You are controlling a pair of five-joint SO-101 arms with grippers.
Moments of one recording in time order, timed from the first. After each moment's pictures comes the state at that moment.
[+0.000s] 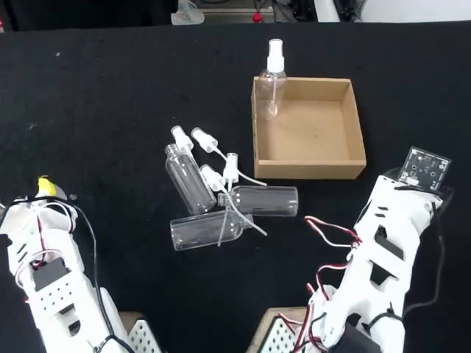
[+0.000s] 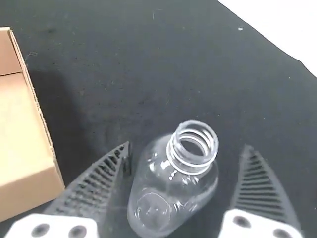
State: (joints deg) left arm -38.5 -70.2 89.2 14.9 22.9; right arm 36.8 -35.0 80.4 -10.9 12.4
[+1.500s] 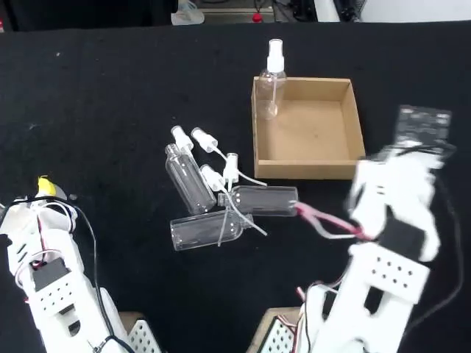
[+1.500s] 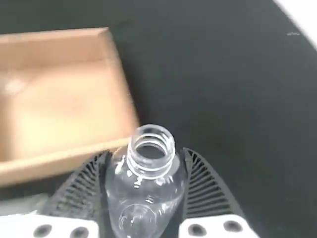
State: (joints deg) left arm -38.5 -70.2 89.2 14.9 22.9; right arm 22.3 -57.3 50.2 57.4 12.5
